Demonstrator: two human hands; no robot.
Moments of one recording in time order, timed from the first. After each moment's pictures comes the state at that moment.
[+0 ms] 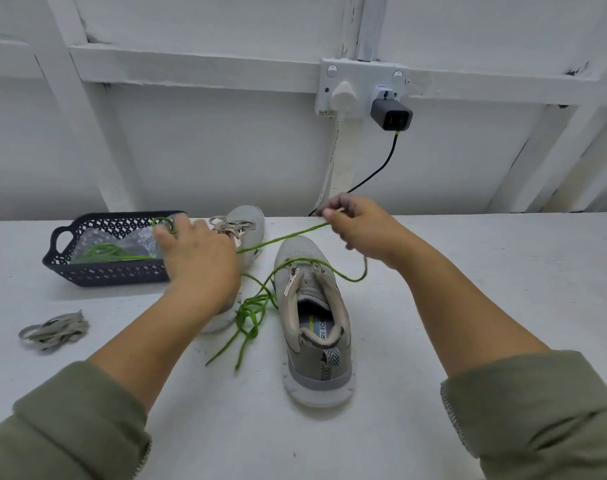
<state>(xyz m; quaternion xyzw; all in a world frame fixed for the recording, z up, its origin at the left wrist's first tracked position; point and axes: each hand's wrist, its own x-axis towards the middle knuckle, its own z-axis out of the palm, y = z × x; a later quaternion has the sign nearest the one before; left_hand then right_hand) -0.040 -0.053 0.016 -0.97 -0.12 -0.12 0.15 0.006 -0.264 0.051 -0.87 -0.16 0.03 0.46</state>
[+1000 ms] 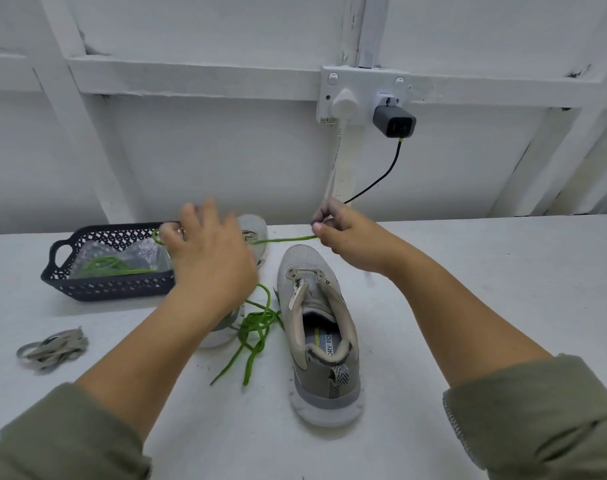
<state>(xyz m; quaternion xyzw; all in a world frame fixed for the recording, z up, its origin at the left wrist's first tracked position) -0.037 -0.056 0.033 -0.98 -0.07 -0.18 0.02 0.013 -0.253 0.048 -0.87 -0.21 0.06 0.44</state>
